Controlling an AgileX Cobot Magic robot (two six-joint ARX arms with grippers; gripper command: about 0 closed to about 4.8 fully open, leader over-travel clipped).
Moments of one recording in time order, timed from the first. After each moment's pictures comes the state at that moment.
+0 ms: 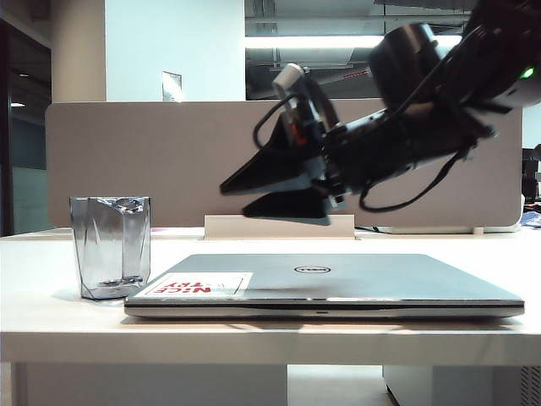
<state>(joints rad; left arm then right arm) -0.02 0.00 0.00 -0.12 -0.03 -0.06 0.50 1.78 0.87 0.43 -0.83 0.02</state>
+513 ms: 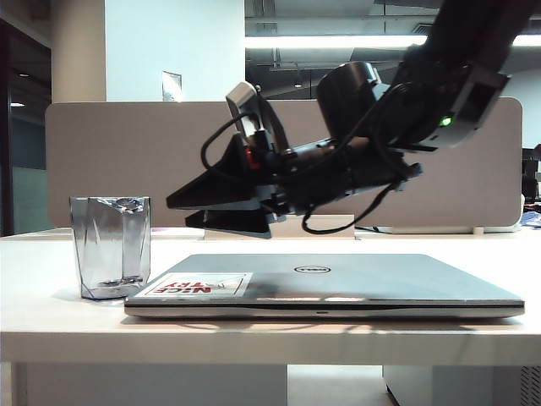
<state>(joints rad) -0.02 0.00 0.00 -0.12 -0.03 -0.06 0.56 1.99 1.05 0.49 -0.94 -0.01</state>
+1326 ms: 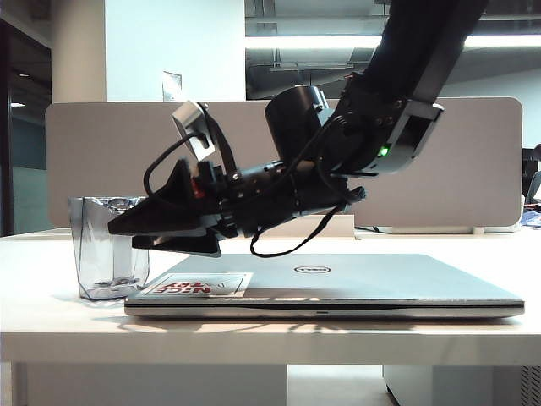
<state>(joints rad) -0.02 0.00 0.00 -0.12 -0.03 -0.06 0.65 2.12 1.18 0.50 -0.93 -0.05</state>
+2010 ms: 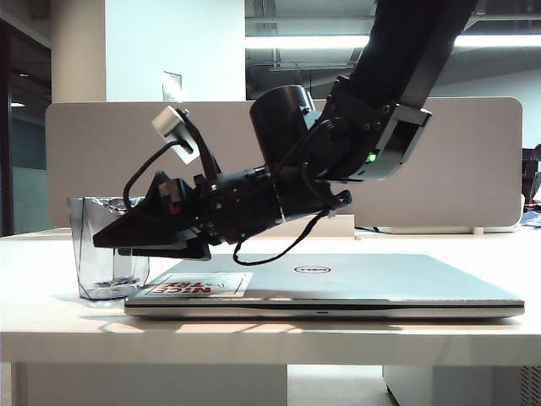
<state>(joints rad) -0.02 0.00 0.00 -0.12 -0.03 -0.06 0.69 2.14 1.18 0.54 -0.81 -0.06</state>
